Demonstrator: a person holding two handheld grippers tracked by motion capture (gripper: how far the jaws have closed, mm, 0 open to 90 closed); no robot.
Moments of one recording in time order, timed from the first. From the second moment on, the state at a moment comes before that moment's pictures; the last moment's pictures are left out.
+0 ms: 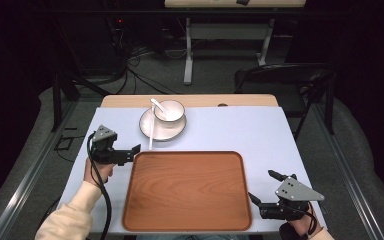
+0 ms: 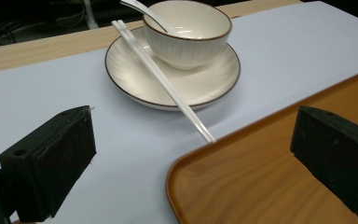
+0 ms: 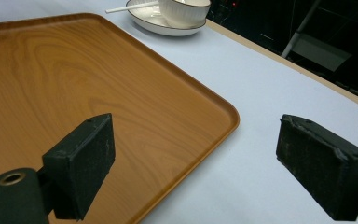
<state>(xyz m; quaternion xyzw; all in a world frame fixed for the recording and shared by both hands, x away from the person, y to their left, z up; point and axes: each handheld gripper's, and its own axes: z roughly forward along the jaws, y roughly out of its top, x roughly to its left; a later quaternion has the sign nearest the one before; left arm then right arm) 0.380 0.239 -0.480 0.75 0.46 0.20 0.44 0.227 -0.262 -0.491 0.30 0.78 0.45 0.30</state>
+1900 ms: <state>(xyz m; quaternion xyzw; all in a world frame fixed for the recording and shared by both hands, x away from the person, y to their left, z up) 0.575 0.193 -0.500 0.75 0.60 0.08 0.27 0.228 -0.263 -0.491 0.30 0.78 0.46 0.29</state>
